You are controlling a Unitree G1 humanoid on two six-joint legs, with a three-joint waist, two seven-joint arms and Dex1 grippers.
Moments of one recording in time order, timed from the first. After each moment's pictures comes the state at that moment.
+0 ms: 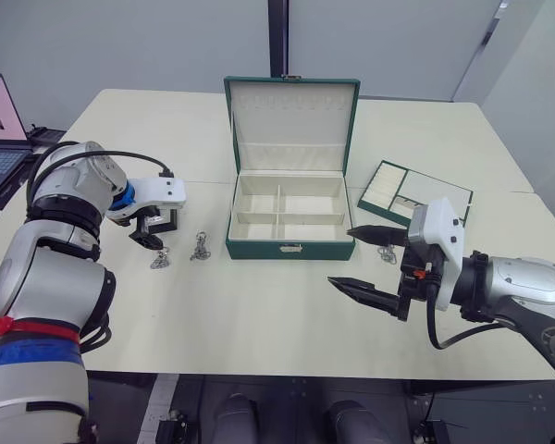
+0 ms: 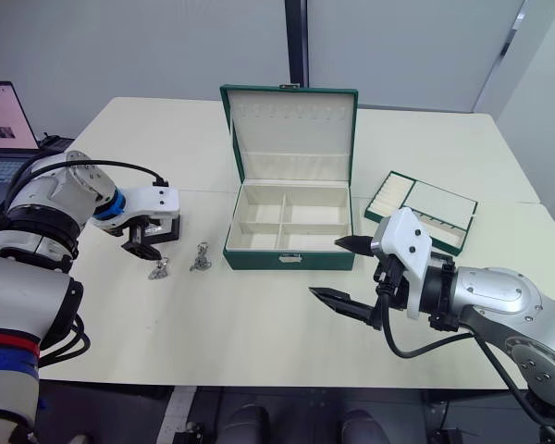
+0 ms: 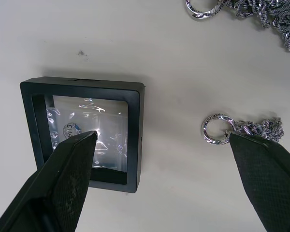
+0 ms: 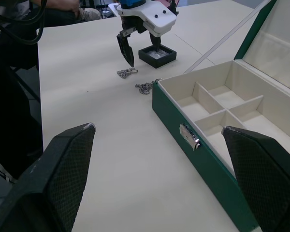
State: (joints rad) left arm -1.29 0.79 -0.50 1.23 0.53 -0.03 -1.34; right arm -0.33 -0.81 -0.10 -0.81 0.95 0.93 0.52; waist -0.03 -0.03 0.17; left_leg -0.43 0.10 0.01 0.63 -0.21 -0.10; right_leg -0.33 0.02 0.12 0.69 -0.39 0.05
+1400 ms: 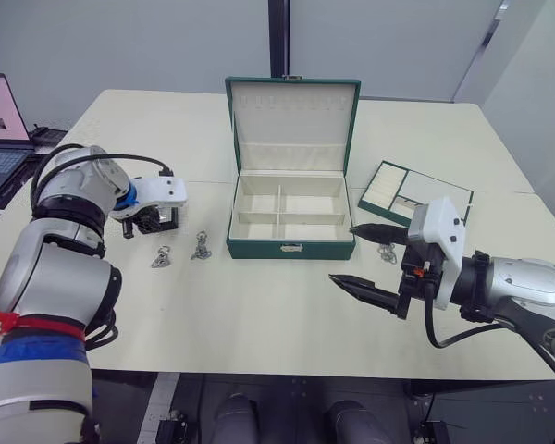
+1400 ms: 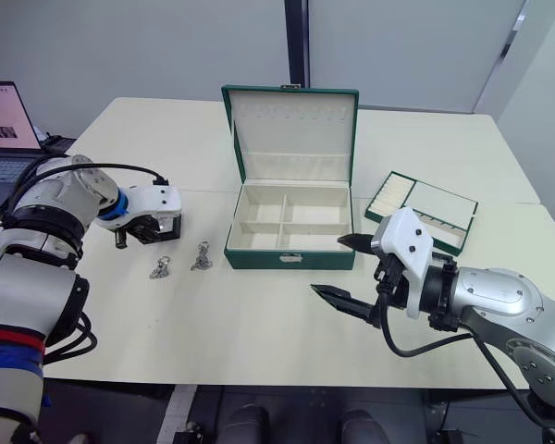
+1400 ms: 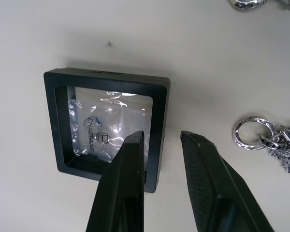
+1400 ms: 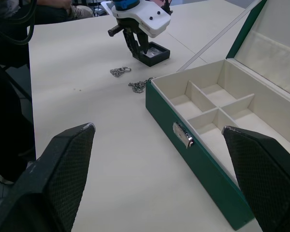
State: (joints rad) left arm -1.30 0.76 -0.50 1.31 0.56 -0.05 -1.20; right arm -0.33 -0.82 -0.10 -0.82 0.95 0.93 0.48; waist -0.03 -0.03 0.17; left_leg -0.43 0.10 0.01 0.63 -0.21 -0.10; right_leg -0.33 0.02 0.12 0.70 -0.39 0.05
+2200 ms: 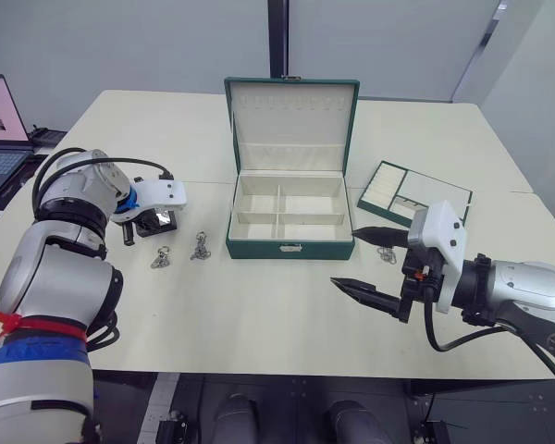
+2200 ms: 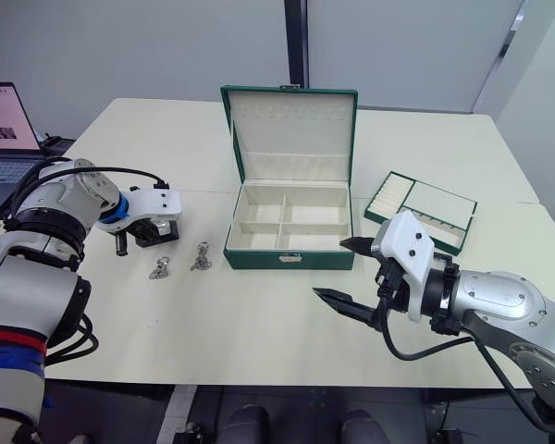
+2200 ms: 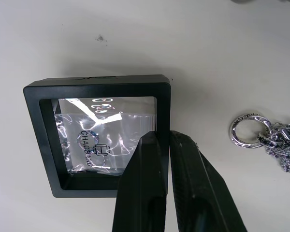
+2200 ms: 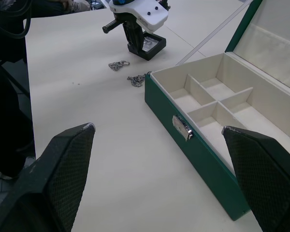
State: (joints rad) left arm -1.29 0.76 -0.50 1.31 0.56 -0.05 -1.22; right arm -0.31 -0.84 -0.10 -0.84 0.97 0.93 0.46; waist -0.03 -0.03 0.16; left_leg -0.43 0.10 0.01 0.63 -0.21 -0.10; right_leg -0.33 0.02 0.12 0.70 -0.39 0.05
